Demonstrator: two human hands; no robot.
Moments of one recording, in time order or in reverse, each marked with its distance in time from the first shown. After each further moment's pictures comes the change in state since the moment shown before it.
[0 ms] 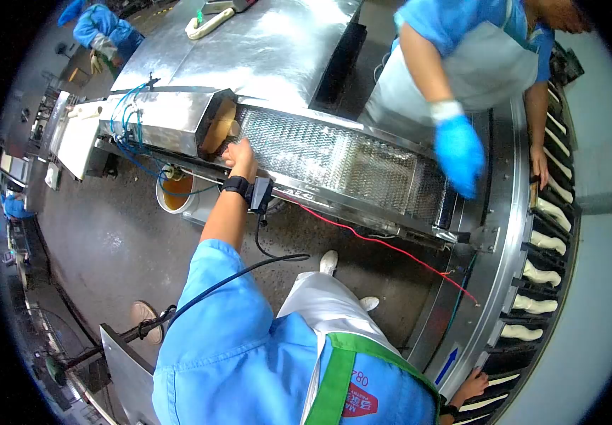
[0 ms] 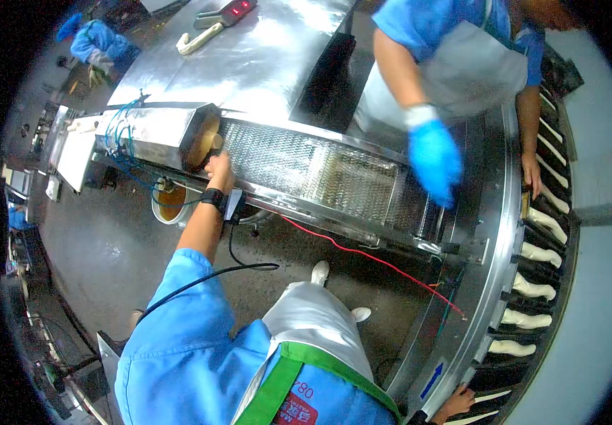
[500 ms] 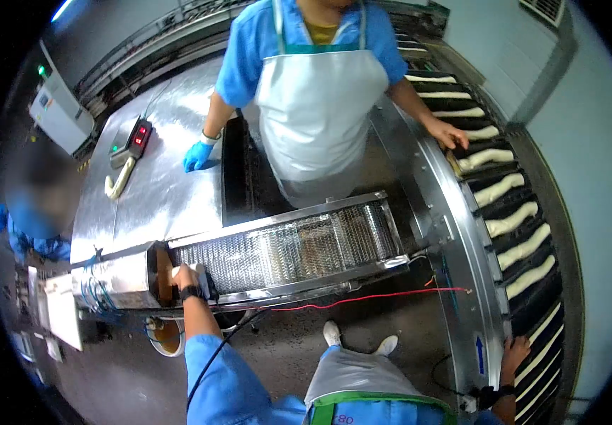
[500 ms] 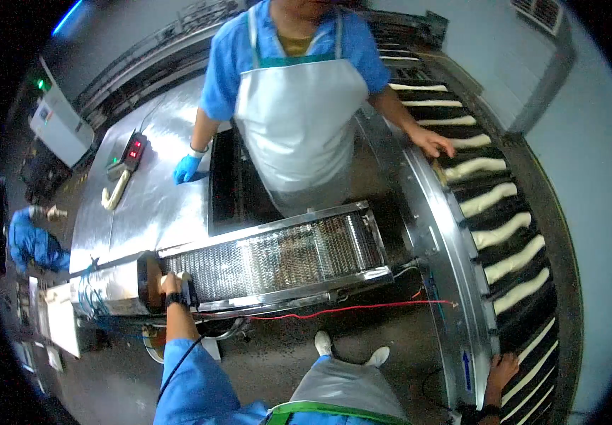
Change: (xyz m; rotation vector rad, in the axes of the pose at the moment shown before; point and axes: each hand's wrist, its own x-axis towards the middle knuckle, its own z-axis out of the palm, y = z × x) left_hand 0.103 -0.019 0.031 -0.515 -0.516 0.237; right_hand -0.011 -0.010 -0.018 0.231 0.114 -0.028
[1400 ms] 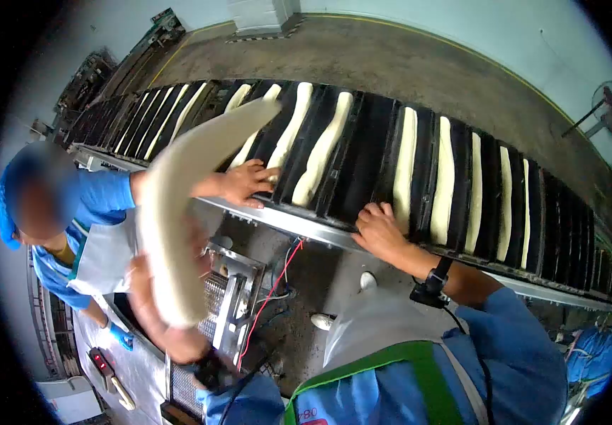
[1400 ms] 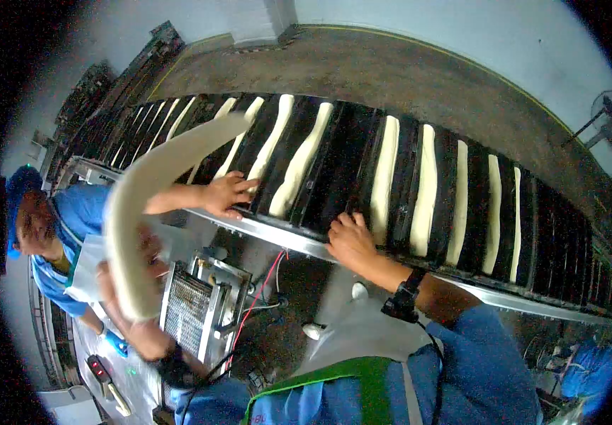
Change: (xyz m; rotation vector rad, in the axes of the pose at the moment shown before) left_hand -0.649 0.290 0.335 -0.155 -1.653 -0.029; right_hand 0.022 -0.007 -0.047 0.533 0.009 -0.215
